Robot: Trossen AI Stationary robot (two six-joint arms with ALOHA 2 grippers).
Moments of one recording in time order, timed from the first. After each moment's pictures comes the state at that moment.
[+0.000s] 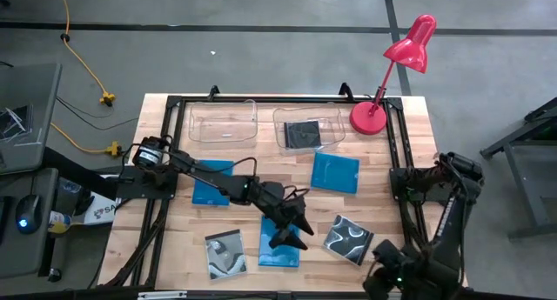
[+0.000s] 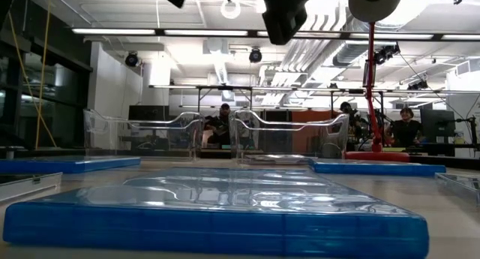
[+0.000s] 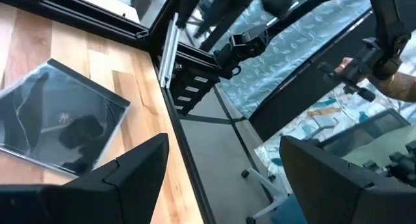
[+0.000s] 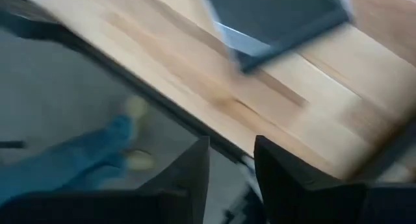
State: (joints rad) left arm -0.28 1.90 1.26 0.43 0.38 -0.56; right arm 1.12 1.76 1.59 -1.26 0.20 2.13
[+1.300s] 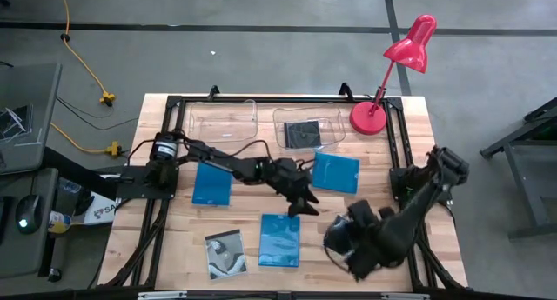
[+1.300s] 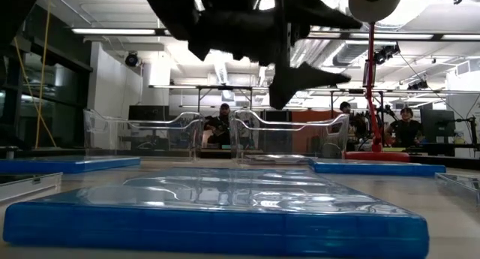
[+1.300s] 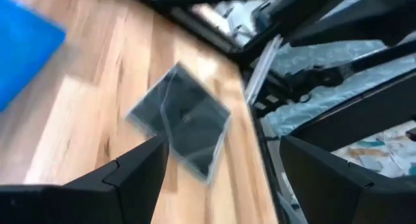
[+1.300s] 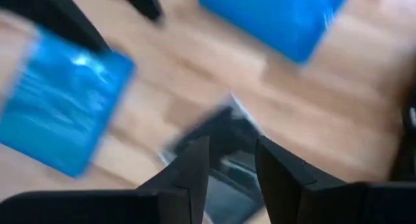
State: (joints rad) left arm -0.06 2.00 1.27 0.42 0.41 -0.61; right arm 0.76 1.75 1.64 -1.56 0.40 1.97
